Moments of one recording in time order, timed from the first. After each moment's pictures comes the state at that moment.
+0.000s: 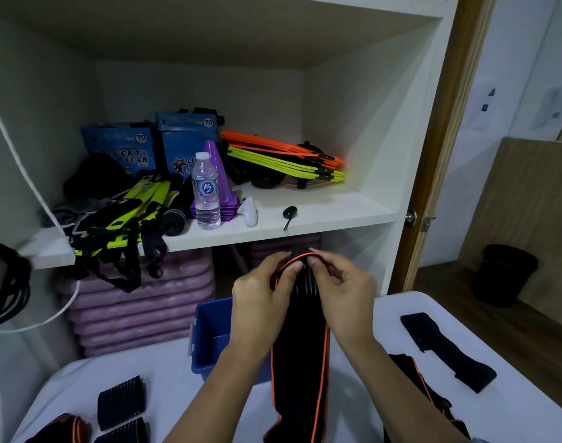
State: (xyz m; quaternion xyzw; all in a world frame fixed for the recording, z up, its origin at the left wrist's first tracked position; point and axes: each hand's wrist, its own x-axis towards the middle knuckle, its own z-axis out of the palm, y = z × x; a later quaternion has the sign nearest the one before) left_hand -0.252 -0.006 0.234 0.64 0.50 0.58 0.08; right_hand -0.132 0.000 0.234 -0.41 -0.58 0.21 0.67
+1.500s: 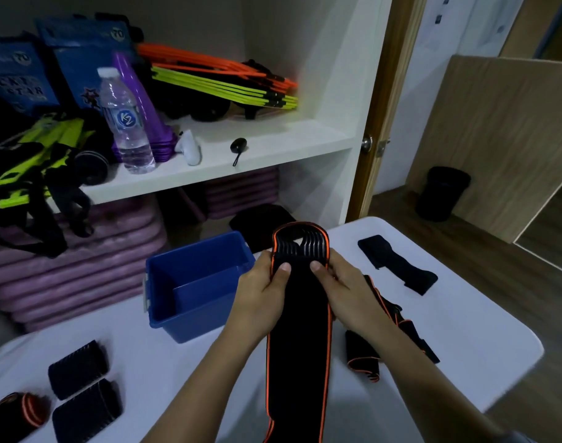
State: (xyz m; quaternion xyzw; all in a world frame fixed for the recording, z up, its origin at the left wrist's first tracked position) left_hand -0.213 -0.017 0.164 0.65 0.49 0.42 0.40; right_hand -0.065 -0.033 0.154 -0.55 -0.60 0.35 0.46
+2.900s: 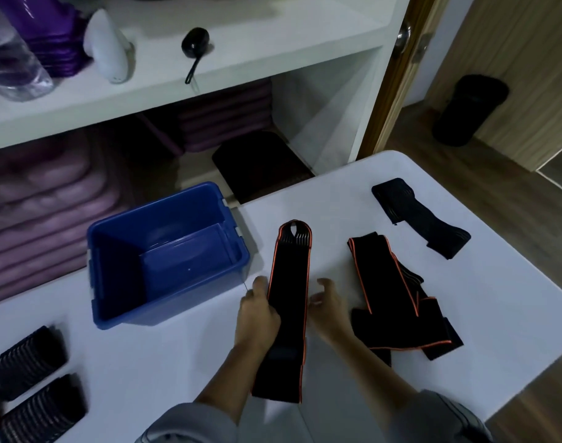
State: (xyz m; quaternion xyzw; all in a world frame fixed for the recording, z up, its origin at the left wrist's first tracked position) left_hand -0.187 0.061 -0.053 0.66 0.66 0.18 0.32; right_hand -0.053 0.043 -0.043 -0.77 -0.44 0.39 0.25
